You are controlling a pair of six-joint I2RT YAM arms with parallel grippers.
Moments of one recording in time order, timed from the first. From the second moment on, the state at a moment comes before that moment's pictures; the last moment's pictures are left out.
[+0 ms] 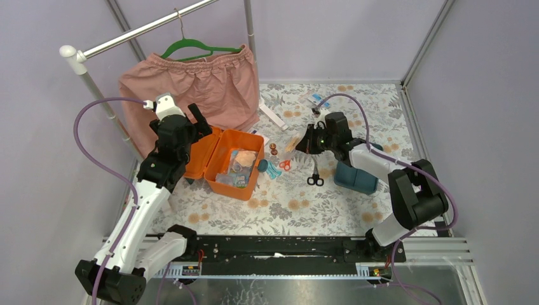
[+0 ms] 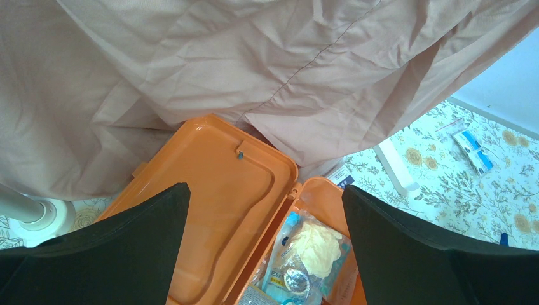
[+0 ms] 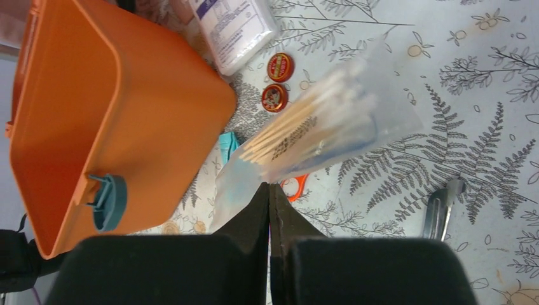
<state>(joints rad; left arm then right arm) -0.29 0.93 0.98 -0.40 -0.45 -0.44 0.41 1.59 0.89 0.05 -0.39 0.42</state>
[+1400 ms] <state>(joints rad) -0.29 0.93 0.98 -0.40 -0.45 -0.44 0.82 1.83 1.34 -0.06 -0.50 0.47</state>
